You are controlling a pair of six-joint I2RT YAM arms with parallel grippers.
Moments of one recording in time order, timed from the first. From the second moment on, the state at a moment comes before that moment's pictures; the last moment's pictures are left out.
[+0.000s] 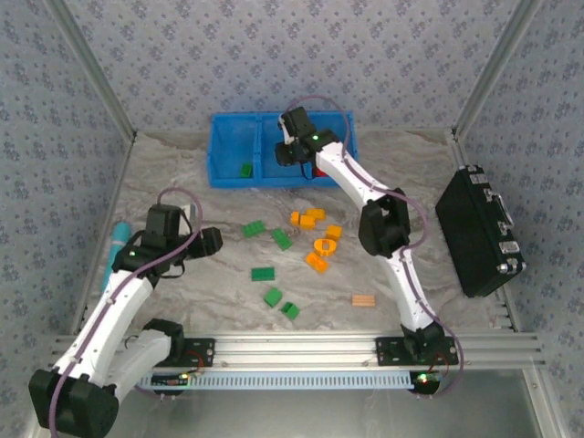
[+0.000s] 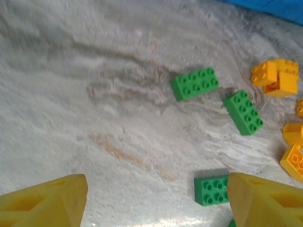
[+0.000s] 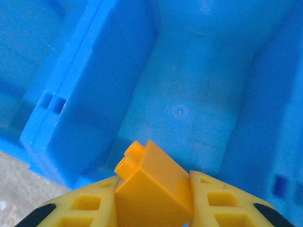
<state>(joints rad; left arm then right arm) -0.26 0.86 0.72 -0.74 0.12 -0.45 0.55 2.44 2.39 -0.77 0.02 0.20</state>
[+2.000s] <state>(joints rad) -0.58 1.91 1.25 -0.60 -0.11 -0.58 0.47 1.59 1.25 -0.50 0.07 0.12</state>
